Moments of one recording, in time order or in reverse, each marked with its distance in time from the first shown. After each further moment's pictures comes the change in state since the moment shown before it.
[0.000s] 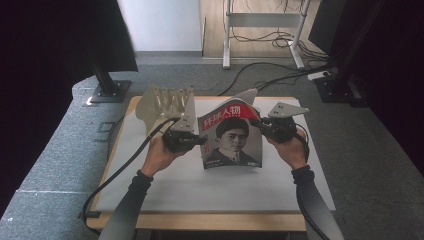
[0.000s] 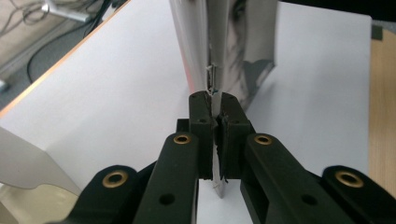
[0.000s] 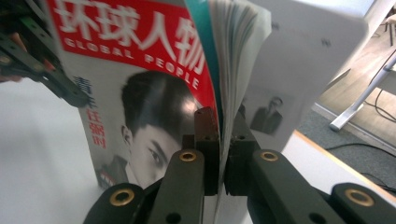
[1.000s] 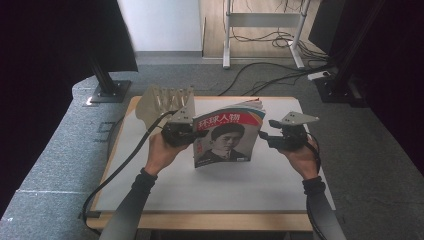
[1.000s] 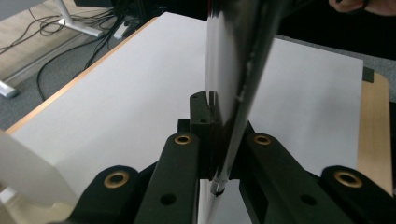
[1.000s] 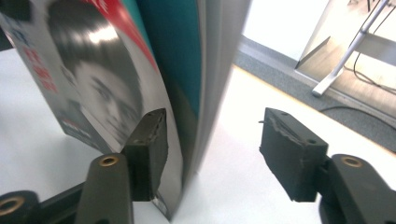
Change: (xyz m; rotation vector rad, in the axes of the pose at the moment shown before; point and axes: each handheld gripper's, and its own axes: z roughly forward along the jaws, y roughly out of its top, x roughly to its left) left arm 0.005 0.022 -0.021 -0.073 0.041 -0.100; right arm -0.015 -0.040 -0.015 0.088 -0.084 0.065
